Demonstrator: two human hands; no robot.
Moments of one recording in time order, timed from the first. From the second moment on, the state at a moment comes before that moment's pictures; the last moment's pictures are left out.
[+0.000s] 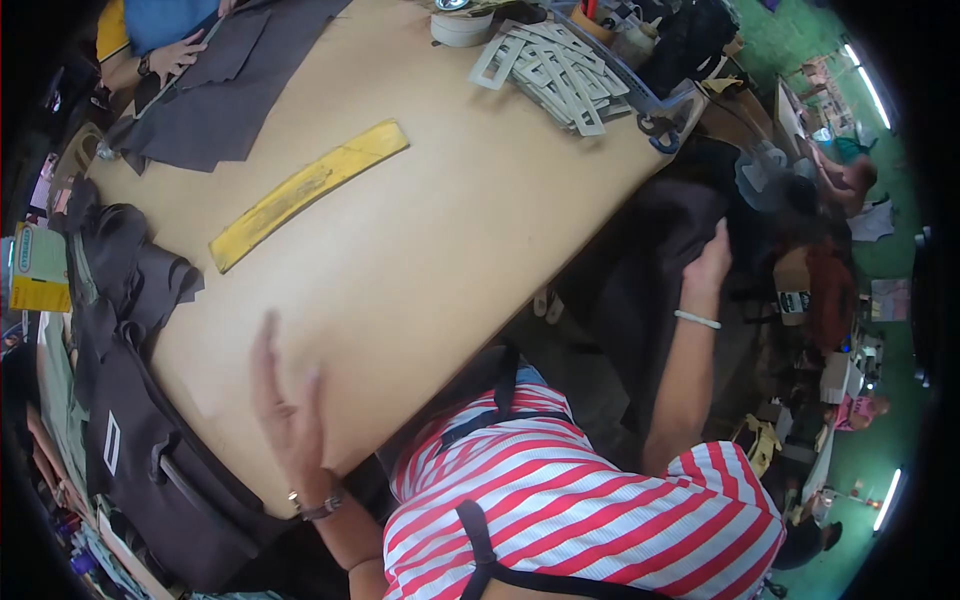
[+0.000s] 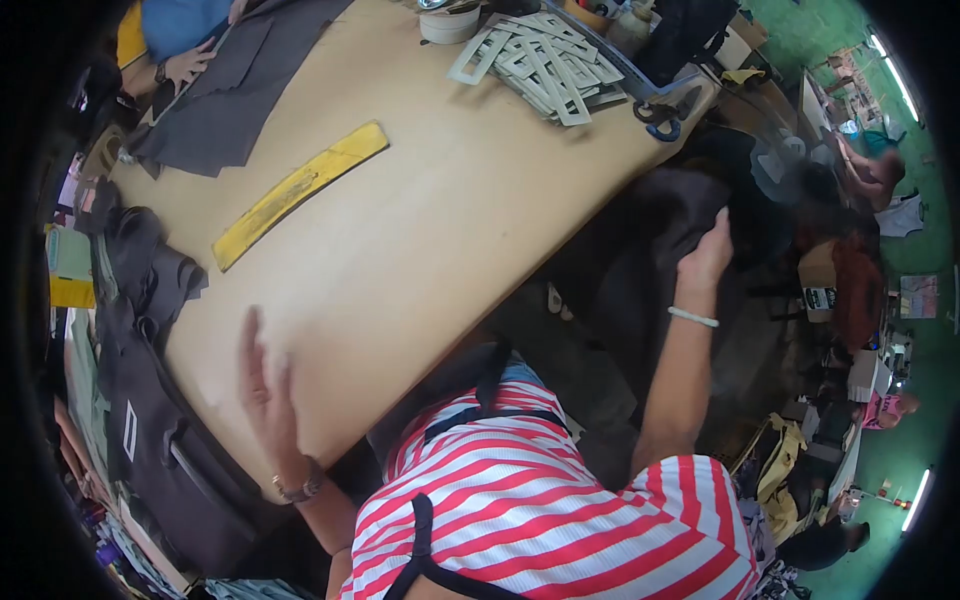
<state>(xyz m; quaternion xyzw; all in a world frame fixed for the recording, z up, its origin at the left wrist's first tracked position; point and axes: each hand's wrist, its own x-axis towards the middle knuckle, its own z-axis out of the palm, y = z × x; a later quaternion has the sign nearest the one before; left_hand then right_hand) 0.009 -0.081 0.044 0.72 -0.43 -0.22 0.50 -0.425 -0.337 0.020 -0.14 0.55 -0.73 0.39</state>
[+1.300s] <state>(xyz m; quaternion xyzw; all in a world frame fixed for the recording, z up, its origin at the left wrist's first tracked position) -0.039 -0.071 0.043 0.81 -0.55 -0.01 0.22 -0.156 -0.282 0.042 -0.90 0.31 -0.31 0.08</state>
